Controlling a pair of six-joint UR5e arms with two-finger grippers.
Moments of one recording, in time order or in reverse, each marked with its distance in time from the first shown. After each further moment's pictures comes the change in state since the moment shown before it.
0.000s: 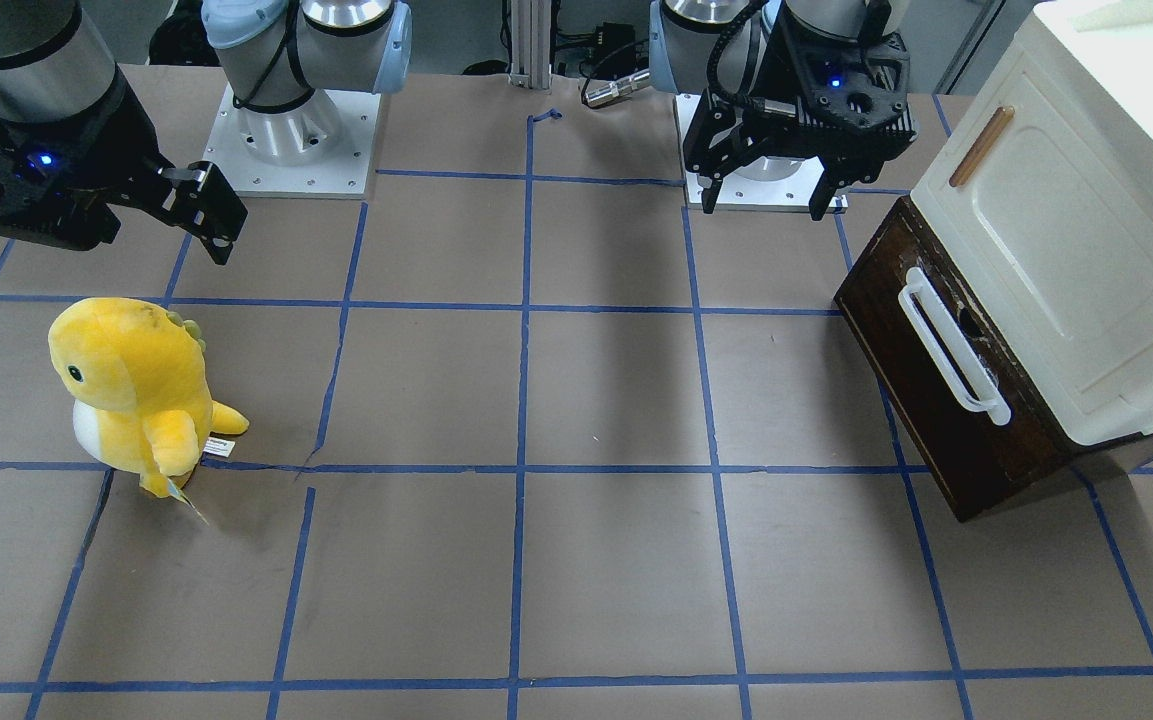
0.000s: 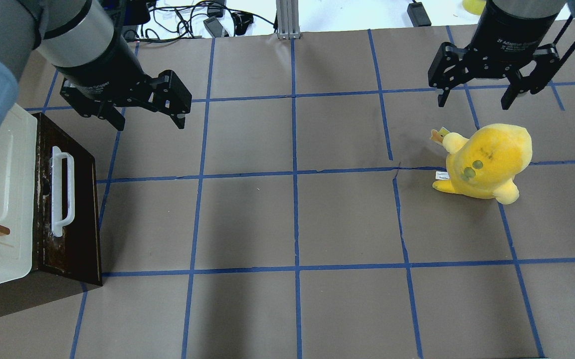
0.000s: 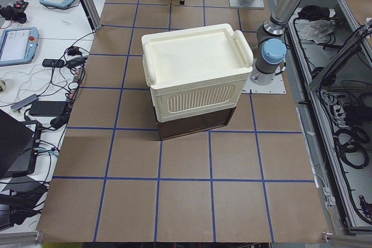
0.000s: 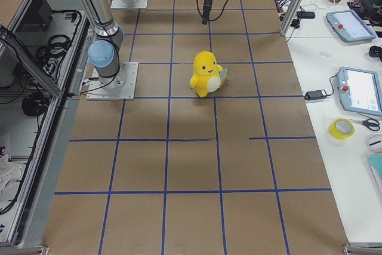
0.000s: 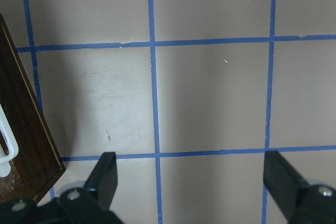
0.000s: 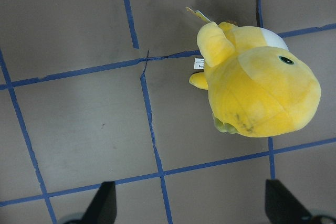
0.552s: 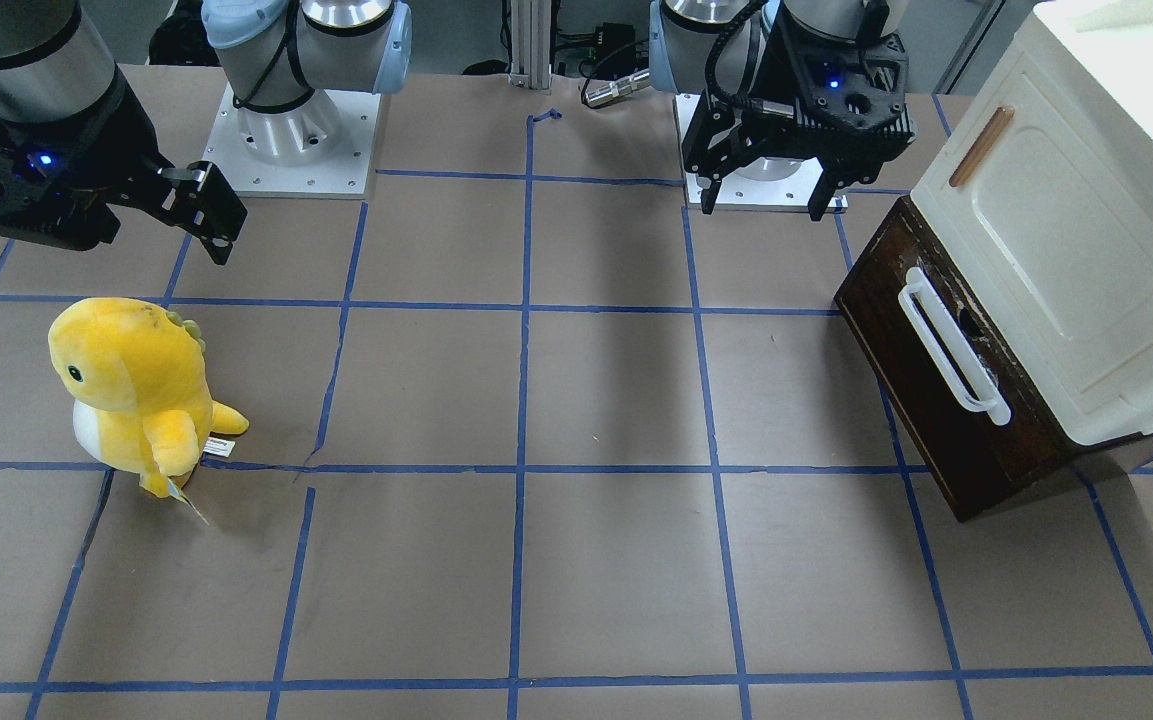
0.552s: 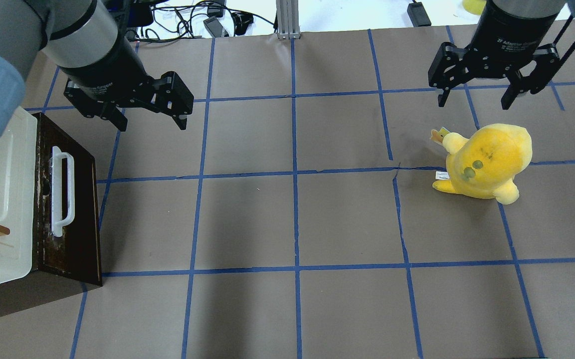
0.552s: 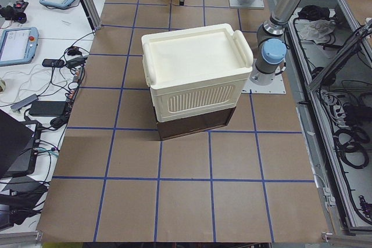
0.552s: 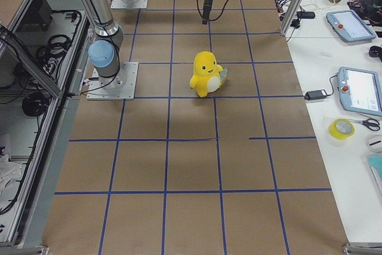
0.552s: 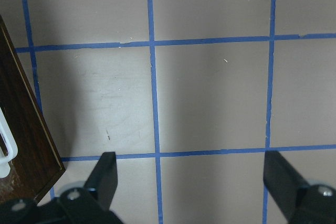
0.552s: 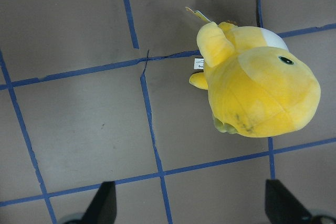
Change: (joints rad) left arm -0.001 -0.012 -0.002 0.005 0.000 0.001; right arm 0.000 0.000 0.000 0.000 0.000 0.000
